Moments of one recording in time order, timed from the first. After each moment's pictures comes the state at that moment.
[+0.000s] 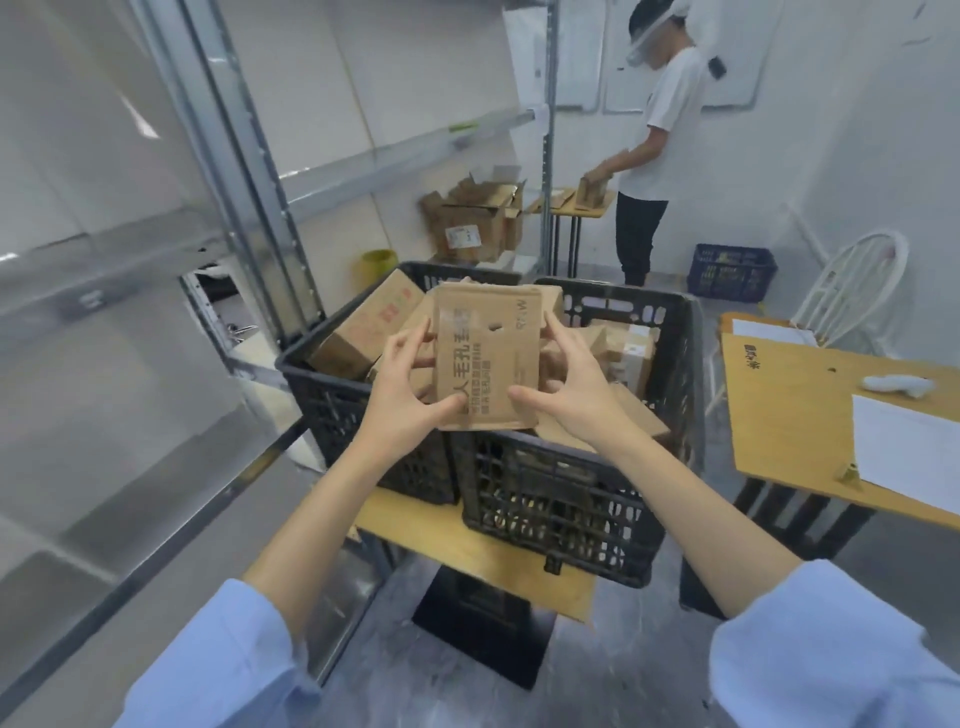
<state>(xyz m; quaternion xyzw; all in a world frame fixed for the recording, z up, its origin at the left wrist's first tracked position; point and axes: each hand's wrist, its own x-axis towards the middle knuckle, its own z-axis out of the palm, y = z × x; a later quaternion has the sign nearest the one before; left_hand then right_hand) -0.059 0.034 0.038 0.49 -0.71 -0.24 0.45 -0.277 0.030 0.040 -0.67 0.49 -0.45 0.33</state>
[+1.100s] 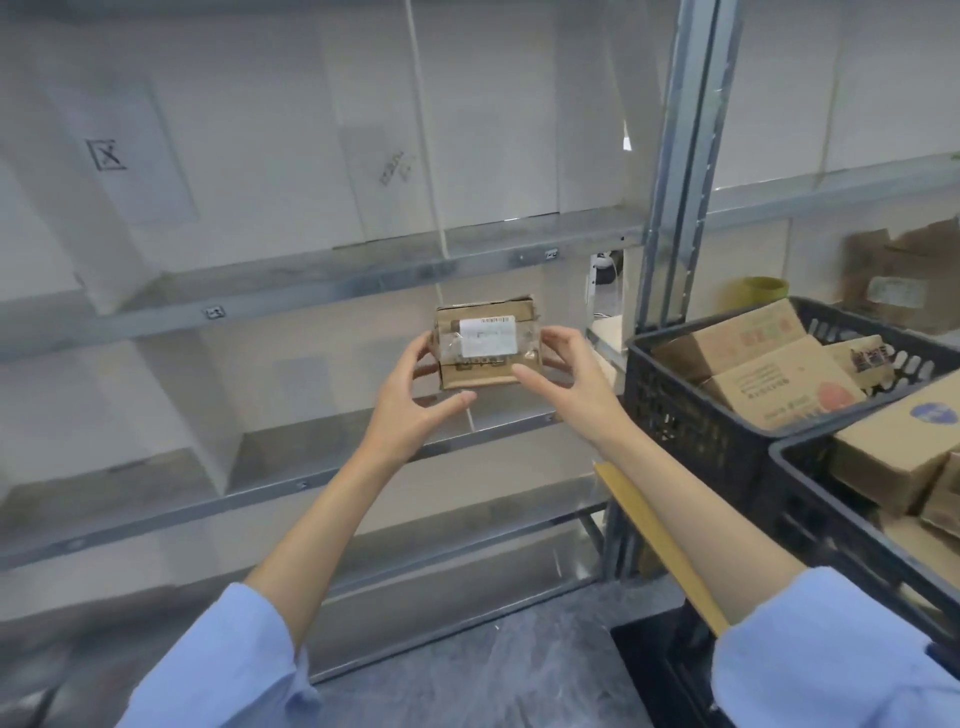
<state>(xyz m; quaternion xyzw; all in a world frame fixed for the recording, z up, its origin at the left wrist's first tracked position) 0.112 0.303 0.073 0.71 -0.43 -0.04 0.56 -0.026 0.132 0.068 -0.78 0.13 -0.32 0.53</state>
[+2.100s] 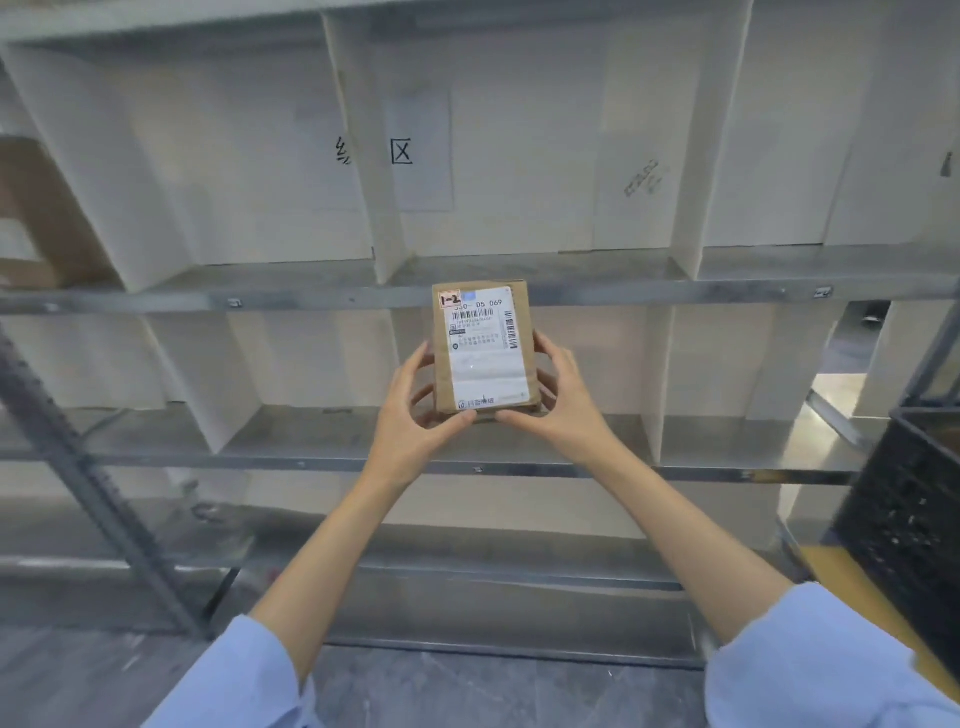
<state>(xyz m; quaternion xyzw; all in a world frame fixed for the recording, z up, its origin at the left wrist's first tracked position) 0.215 0.526 0.070 0.71 -0.30 0.06 0.64 0.154 0.330 0.080 -0.79 -0.08 -0.21 0.57</state>
